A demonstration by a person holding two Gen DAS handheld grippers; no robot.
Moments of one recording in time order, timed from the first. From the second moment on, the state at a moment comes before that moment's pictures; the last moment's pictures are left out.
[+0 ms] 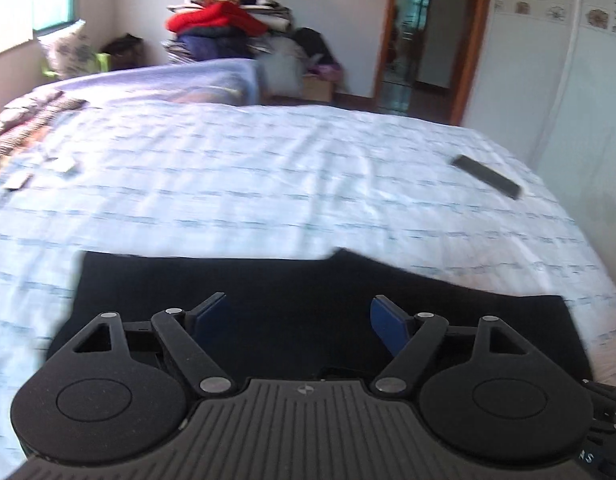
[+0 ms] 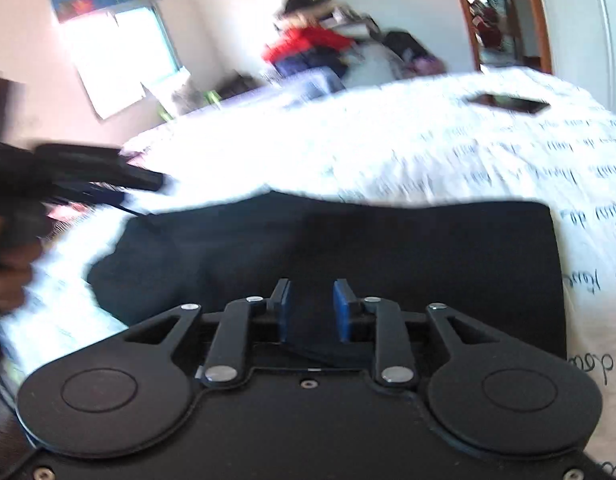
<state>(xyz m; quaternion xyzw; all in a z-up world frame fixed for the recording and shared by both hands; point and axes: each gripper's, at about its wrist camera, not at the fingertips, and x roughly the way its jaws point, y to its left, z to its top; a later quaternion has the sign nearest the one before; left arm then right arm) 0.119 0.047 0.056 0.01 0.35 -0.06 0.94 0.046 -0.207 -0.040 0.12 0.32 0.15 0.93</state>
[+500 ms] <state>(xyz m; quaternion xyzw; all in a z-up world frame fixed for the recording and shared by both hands) 0.155 -0.064 0.000 0.07 0.38 -0.19 0.90 0.076 -0.243 -0.022 -0.06 0.31 0.02 0.95</state>
